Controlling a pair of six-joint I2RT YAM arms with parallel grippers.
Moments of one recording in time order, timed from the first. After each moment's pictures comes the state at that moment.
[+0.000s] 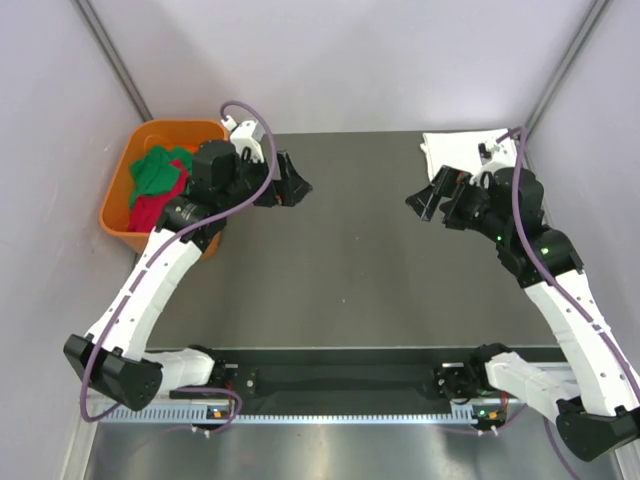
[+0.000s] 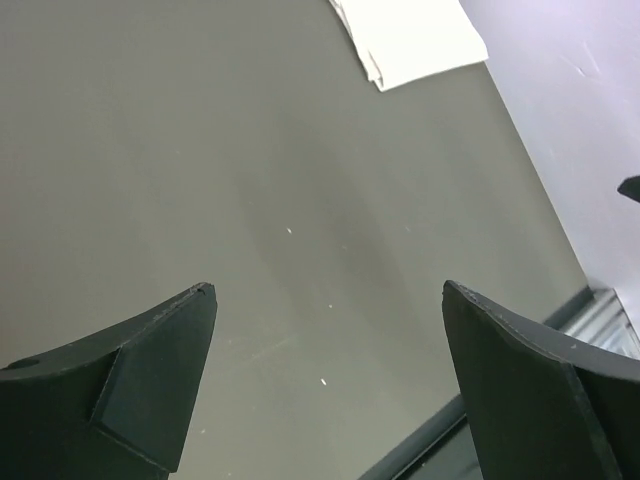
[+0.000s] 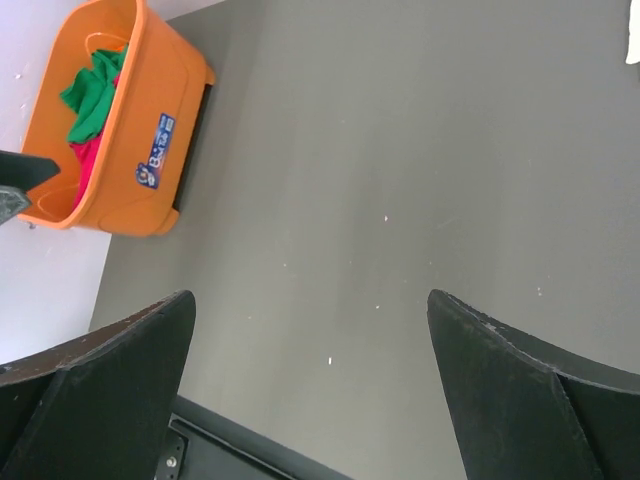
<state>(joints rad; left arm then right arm) -0.41 1.24 1.37 -0.50 0.27 -0.40 0.35 0.95 1.20 -0.62 -0.12 0.53</state>
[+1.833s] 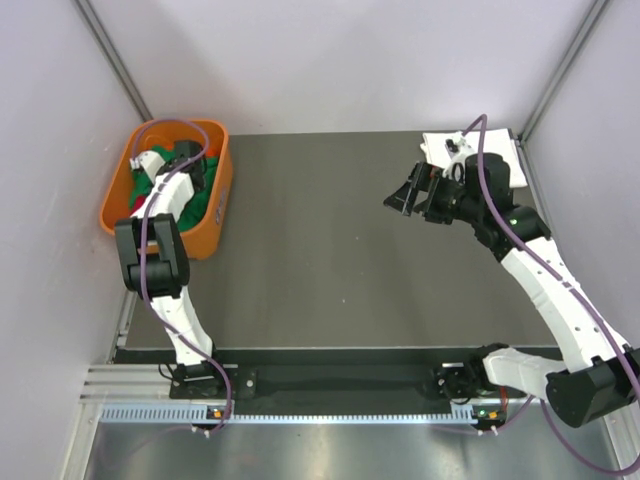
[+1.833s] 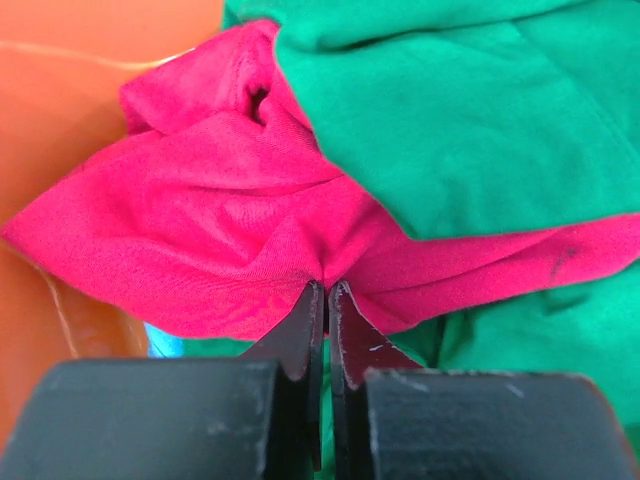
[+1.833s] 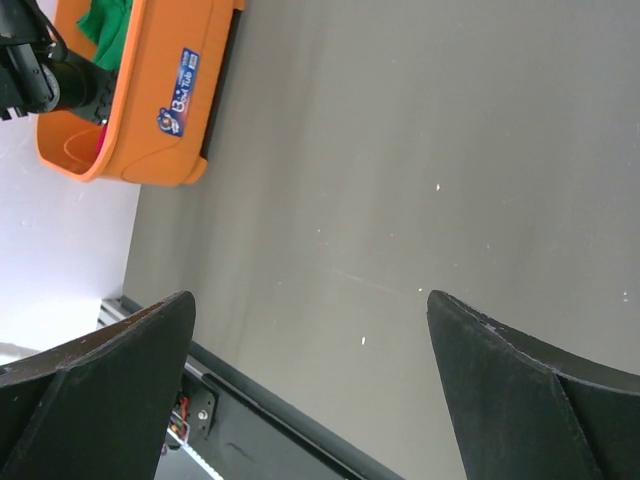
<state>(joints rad) 0.11 1.94 1.52 -0.59 -0.77 -0.86 0.35 1.14 1.20 -0.55 -0.30 0.56</state>
